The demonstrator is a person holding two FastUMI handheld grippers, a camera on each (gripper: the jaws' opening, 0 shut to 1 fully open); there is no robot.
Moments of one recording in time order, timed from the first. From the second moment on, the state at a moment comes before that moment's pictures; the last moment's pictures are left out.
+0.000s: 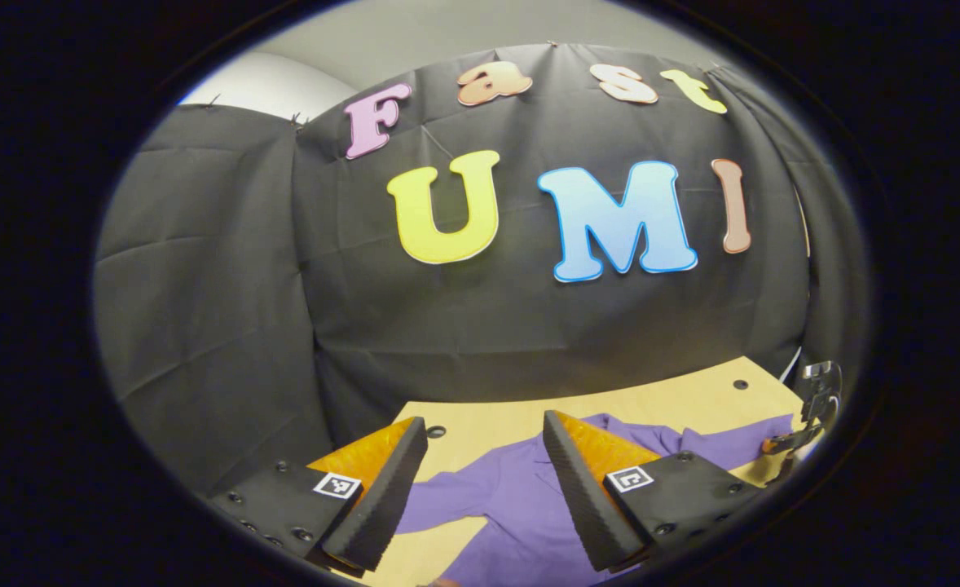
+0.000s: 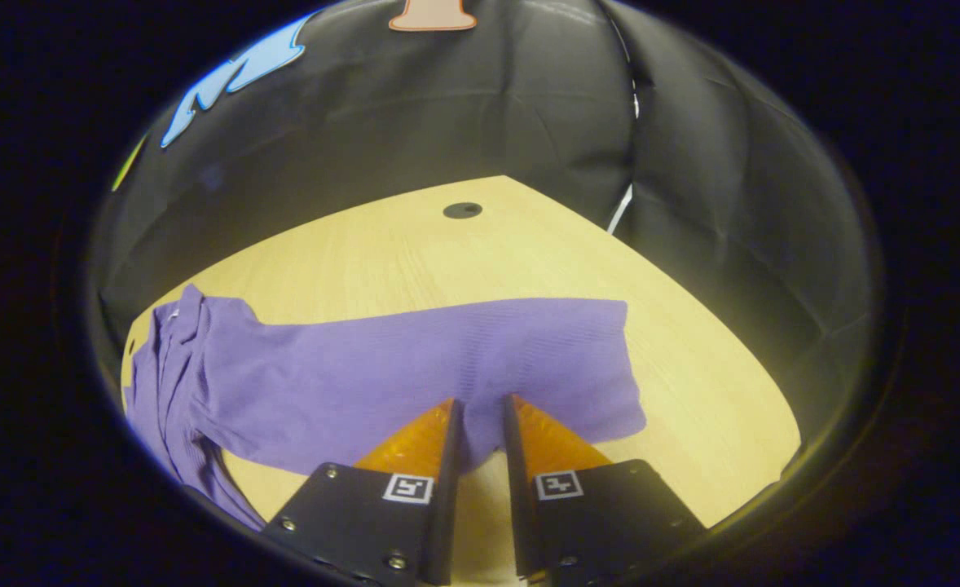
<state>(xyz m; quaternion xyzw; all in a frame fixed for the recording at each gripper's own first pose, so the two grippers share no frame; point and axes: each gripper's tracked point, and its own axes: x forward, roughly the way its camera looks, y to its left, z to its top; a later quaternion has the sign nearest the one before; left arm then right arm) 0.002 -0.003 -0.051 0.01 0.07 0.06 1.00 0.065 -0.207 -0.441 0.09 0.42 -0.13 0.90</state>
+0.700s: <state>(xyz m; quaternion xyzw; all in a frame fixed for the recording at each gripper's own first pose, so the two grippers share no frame) 0.006 -0.004 -0.062 0.01 0.07 0.05 1.00 0.084 -0.189 -0.404 0.12 0.41 -0.15 0.89</state>
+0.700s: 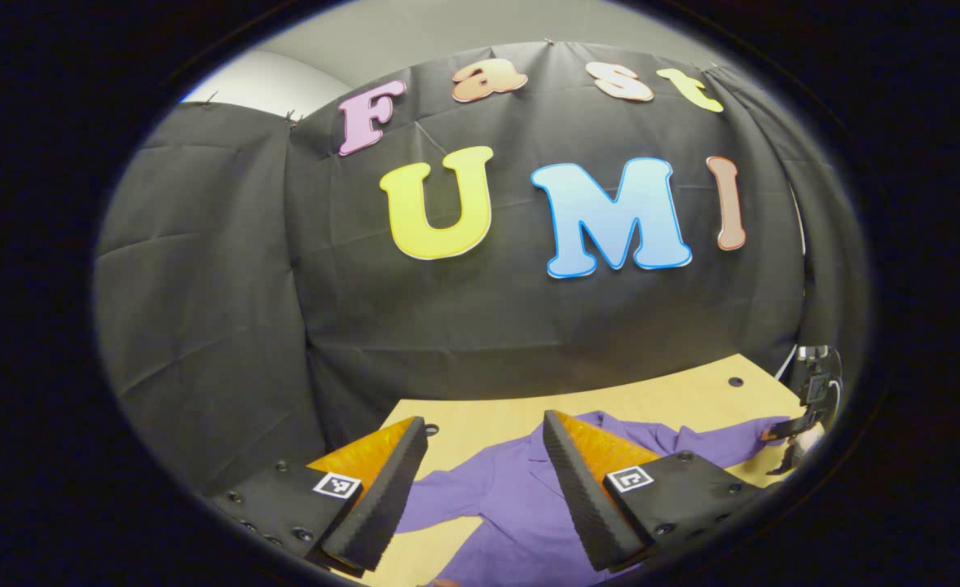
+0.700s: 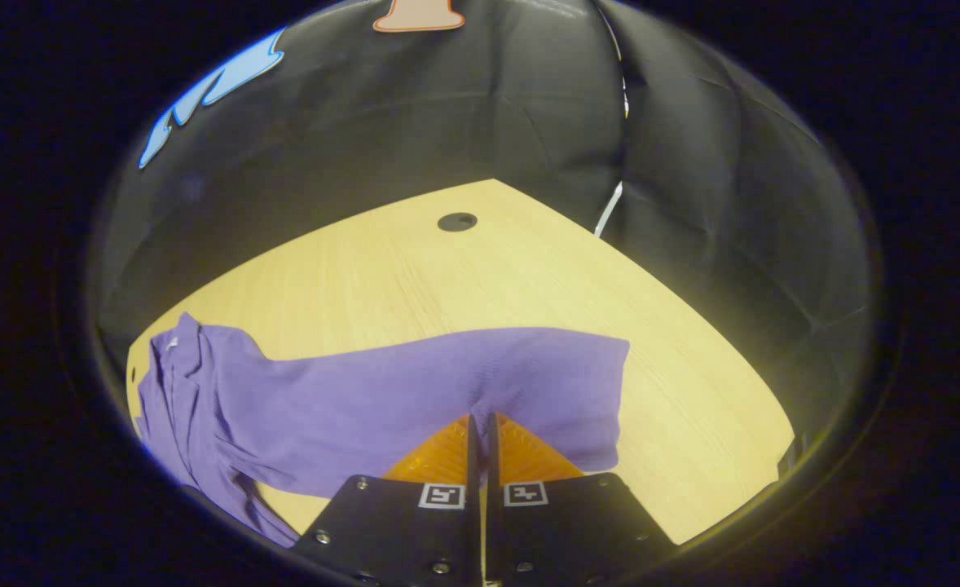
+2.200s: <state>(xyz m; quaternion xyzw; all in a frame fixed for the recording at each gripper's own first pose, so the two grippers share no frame) -0.012 0.110 -0.098 -0.01 0.08 0.05 1.00 0.110 0.181 -0.292 0.18 0.36 0.09 0.91</state>
